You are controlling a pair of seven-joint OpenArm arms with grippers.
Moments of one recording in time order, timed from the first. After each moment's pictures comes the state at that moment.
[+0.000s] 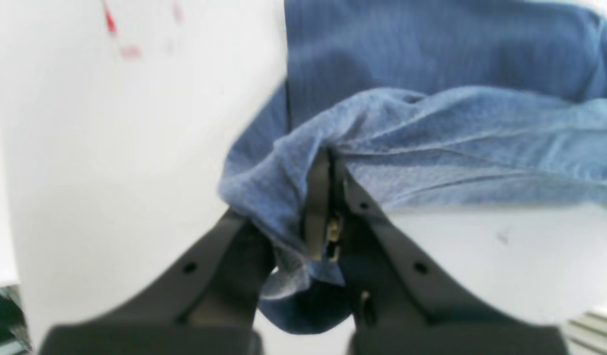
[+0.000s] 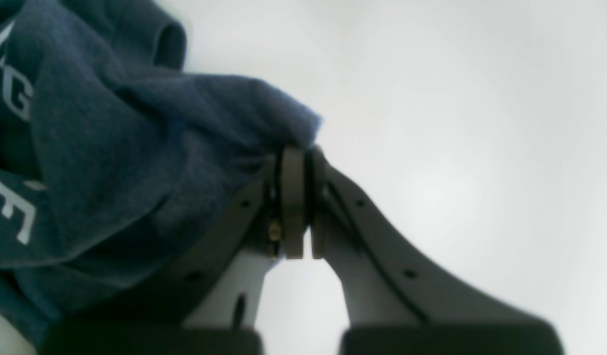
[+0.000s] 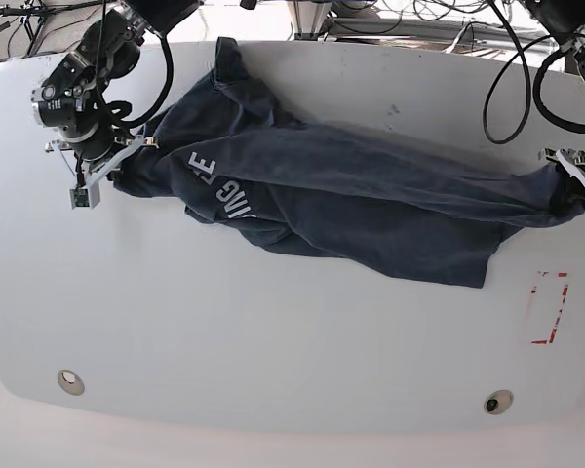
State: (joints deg) left arm 2.5 -22.9 -44.4 112.6 -50.7 -37.3 84.0; right arm -3.4 -4.7 43.3 111.7 12.7 40.6 -71.9
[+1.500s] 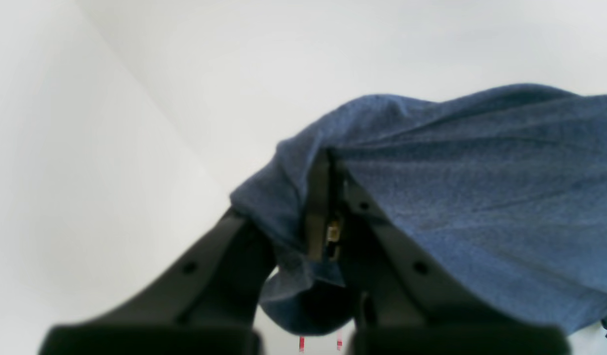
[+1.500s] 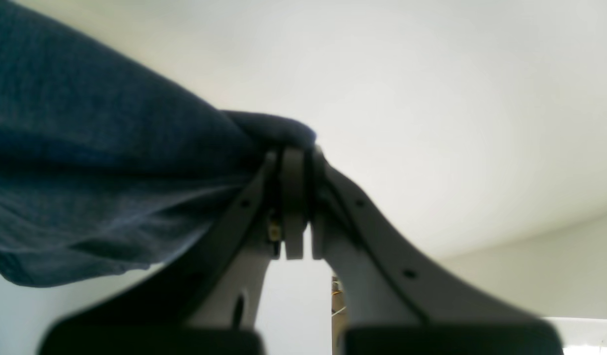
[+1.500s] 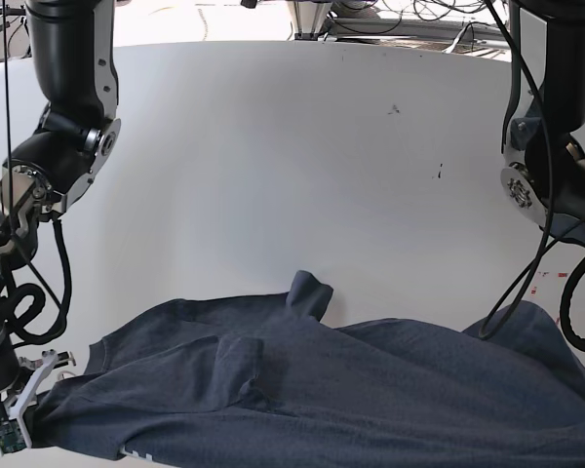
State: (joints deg) left arm -55.9 -17.0 -29.1 111.1 -20.8 -37.3 84.2; right arm 43.6 21.0 16.3 110.9 6.3 40.8 -73.8
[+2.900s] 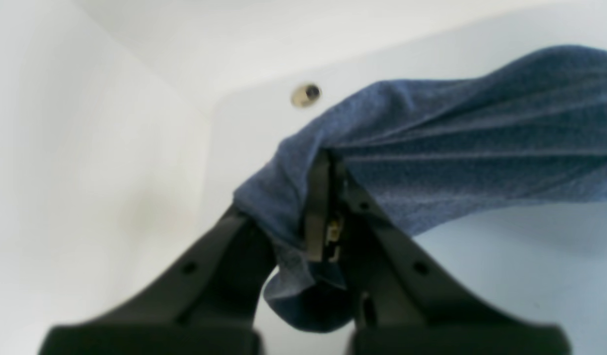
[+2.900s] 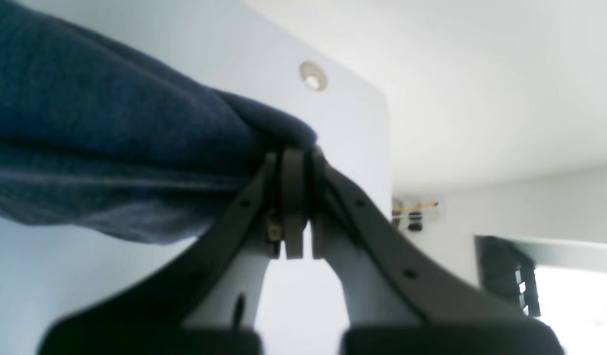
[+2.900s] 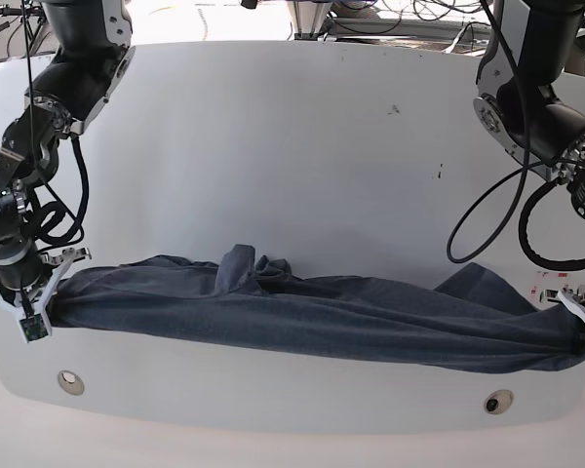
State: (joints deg) left arm -30.8 -14.3 -33.2 110.0 -20.1 -41.9 83.7; right arm 17.4 18.5 26.5 113.8 8.0 40.9 -74.9
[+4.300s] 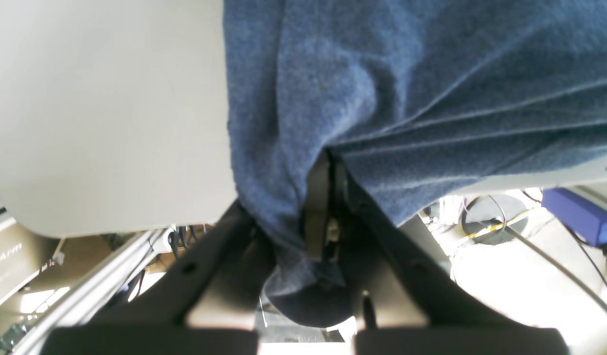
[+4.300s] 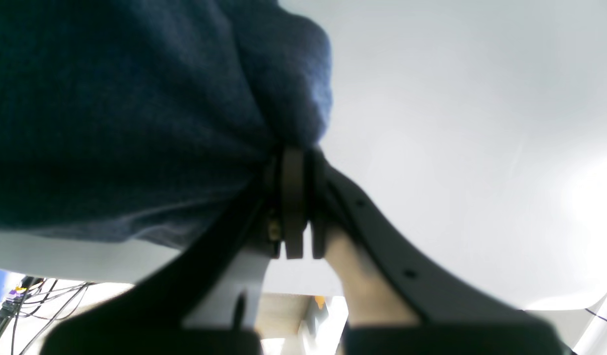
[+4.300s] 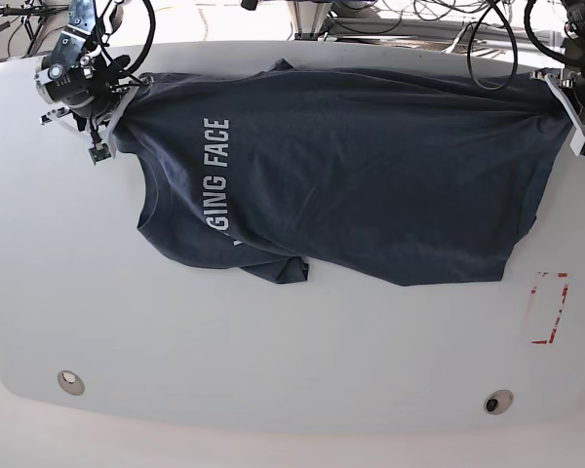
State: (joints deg) left arm 23.1 -21.1 -45.1 110.4 -36.5 -41.8 82.9; right arm -20.2 4.5 32.5 113.8 6.3 40.9 -71.3
